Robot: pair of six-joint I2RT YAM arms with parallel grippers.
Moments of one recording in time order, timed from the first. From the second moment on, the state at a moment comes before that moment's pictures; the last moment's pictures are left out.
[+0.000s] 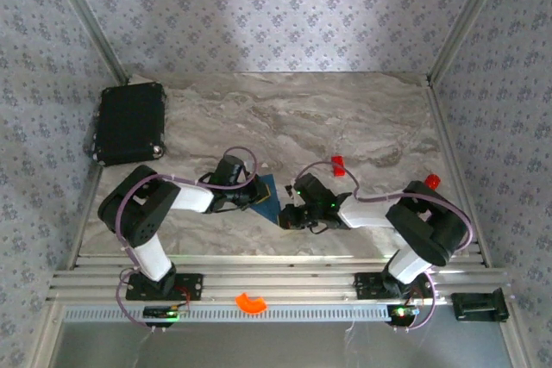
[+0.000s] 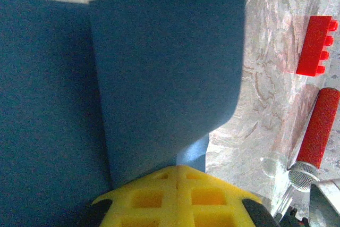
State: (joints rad) left arm -0.62 1.72 0.60 0.33 0.43 -1.09; right arm 0.85 1.56 0.56 0.10 -0.38 0.76
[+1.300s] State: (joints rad) left arm -0.61 1.71 0.62 0.30 0.41 -1.08; right arm 0.78 1.80 0.87 -0.05 -0.39 0.76
